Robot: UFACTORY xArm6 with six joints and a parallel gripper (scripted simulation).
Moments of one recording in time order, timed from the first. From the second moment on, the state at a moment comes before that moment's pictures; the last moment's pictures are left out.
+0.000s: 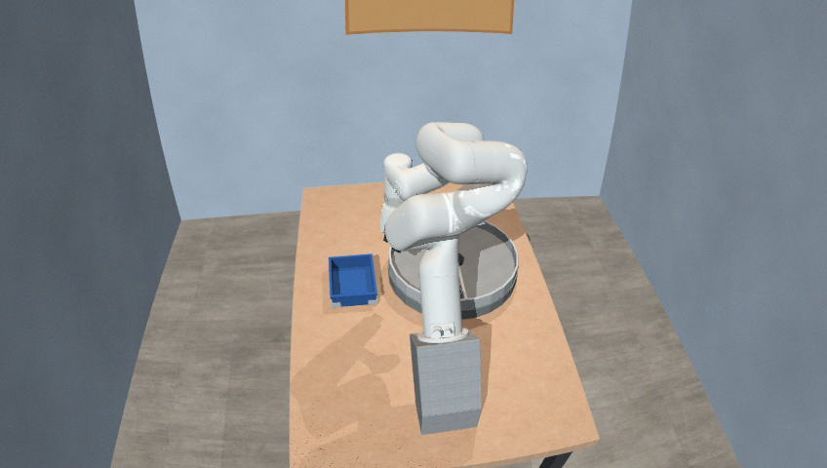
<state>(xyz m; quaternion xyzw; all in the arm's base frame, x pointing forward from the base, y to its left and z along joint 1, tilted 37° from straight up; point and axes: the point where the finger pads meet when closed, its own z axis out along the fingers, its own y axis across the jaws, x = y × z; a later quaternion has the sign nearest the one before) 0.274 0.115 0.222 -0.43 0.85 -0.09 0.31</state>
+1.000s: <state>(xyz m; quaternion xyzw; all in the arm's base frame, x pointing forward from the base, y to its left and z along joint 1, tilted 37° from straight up) 0.284 0.074 0.201 -0.48 0.83 -0.18 0.23</state>
